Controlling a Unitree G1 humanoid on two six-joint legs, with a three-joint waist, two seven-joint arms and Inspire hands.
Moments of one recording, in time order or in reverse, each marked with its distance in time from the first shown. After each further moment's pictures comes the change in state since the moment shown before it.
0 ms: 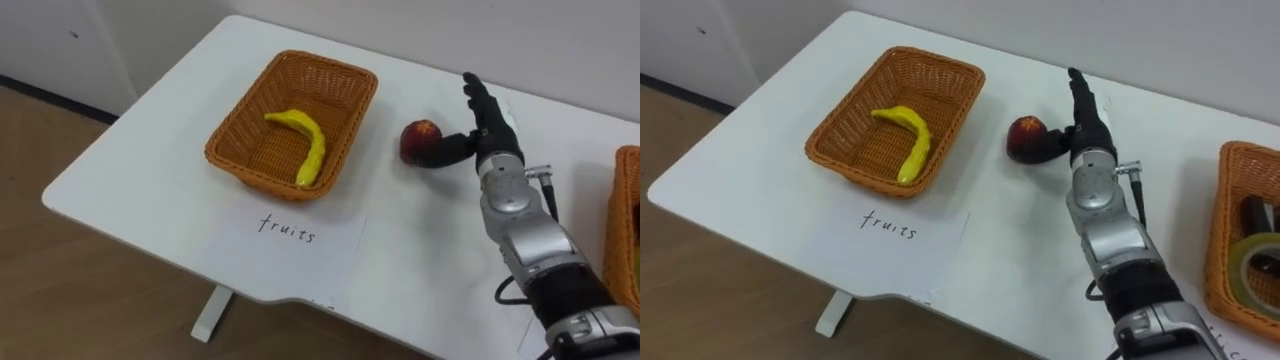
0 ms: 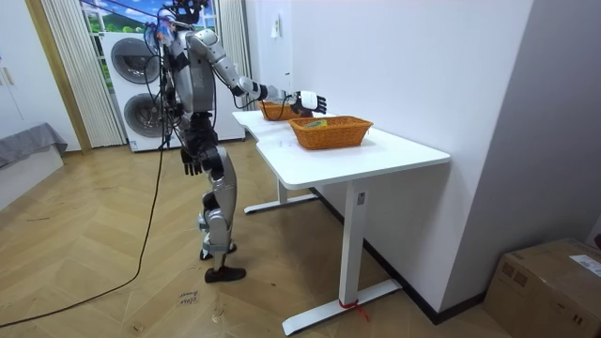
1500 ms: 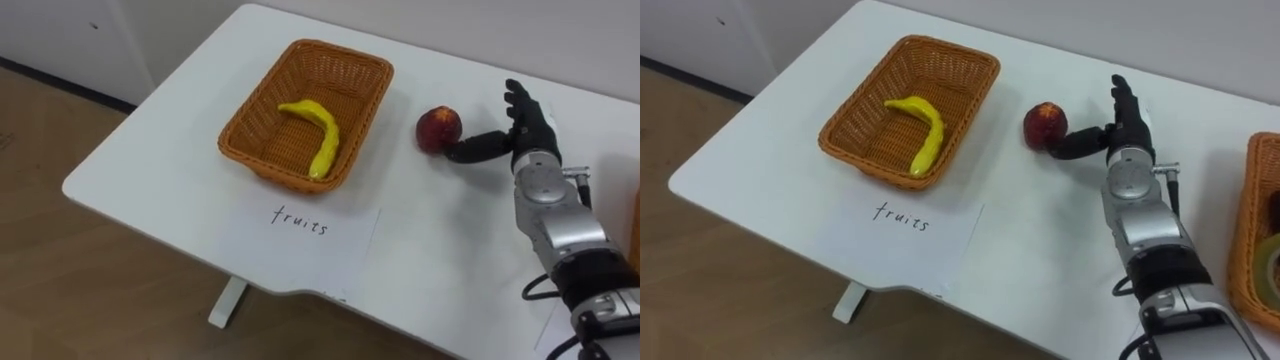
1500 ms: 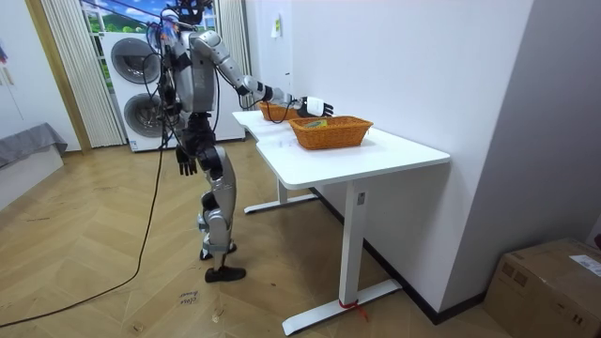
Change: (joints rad) left arm 0.018 -0.001 0.000 -0.016 -0.041 -0.026 -0.042; right arm -0.068 -0.081 -0.040 0.158 0.086 -0.021 0.021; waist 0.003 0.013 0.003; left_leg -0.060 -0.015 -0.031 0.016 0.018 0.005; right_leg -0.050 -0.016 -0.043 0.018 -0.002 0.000
